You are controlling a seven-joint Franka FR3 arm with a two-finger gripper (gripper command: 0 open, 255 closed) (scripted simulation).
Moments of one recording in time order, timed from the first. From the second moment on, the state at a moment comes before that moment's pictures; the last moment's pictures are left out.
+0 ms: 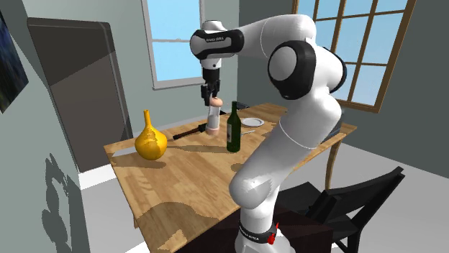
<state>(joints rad) -0.03 -0.50 -0.43 -2.08 -0.22 1.73 -0.54</state>
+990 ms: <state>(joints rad) -0.01 0.16 -0.57 -1.59 0.08 1.83 -0.73</state>
